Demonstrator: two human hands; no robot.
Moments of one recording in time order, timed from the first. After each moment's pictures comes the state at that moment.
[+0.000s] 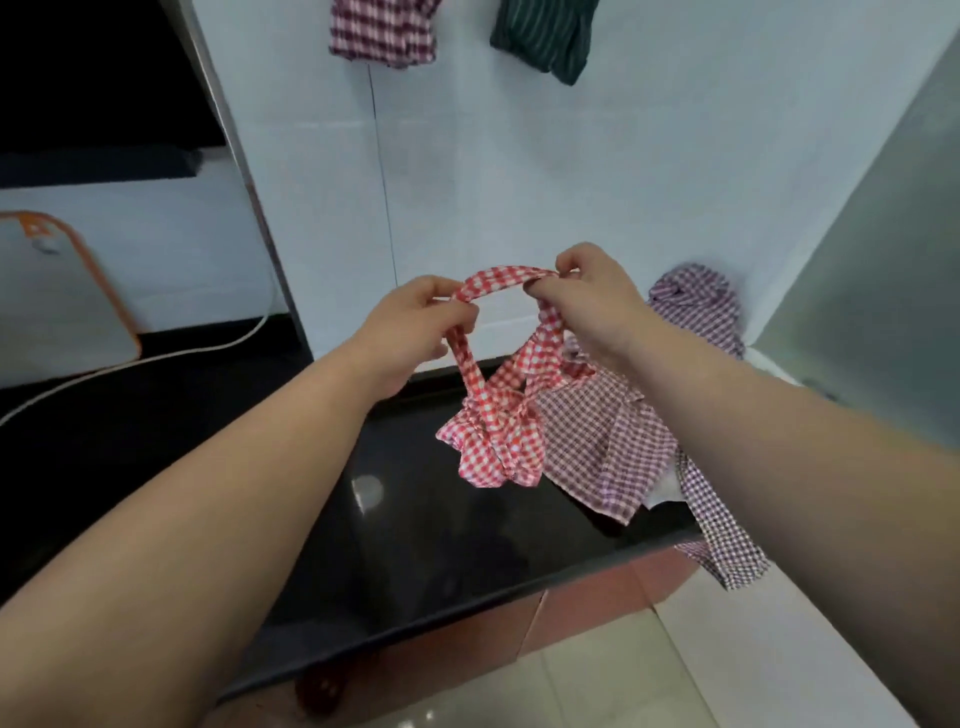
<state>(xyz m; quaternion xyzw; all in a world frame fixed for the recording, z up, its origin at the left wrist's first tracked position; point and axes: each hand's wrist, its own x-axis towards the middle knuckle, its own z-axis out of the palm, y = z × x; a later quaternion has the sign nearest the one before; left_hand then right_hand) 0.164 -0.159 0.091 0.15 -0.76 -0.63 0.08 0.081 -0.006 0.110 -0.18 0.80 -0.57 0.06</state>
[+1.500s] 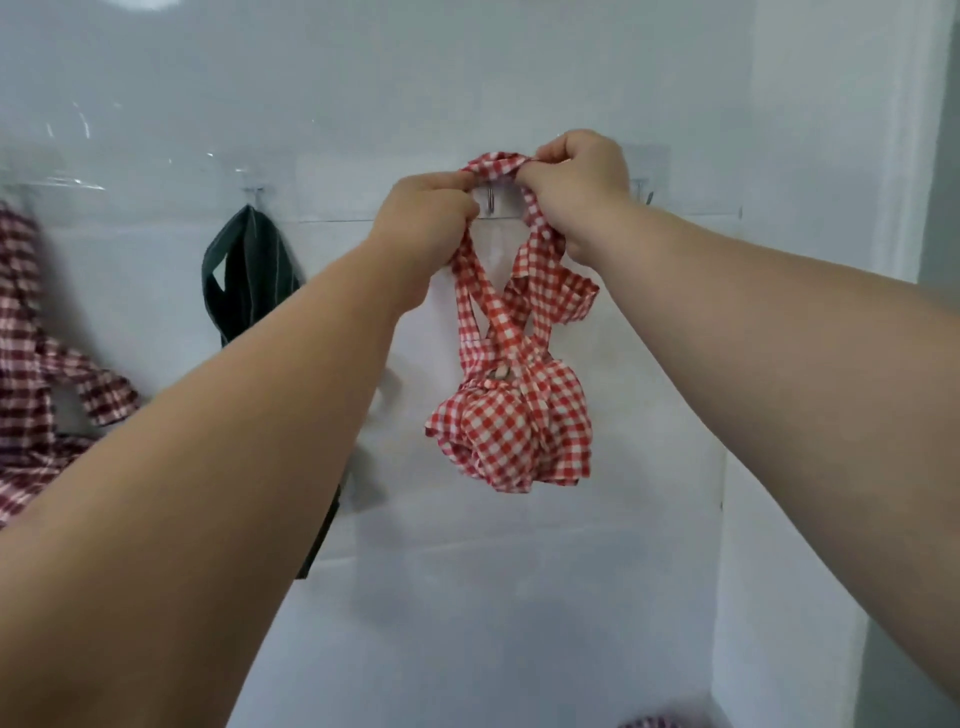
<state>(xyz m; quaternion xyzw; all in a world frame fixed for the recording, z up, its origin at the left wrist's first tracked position) -0.194 -0.033 0.443 0.05 -0.74 -0.50 0.45 -0.295 0.053 0.468 -0.34 0.65 -0.64 -0.24</state>
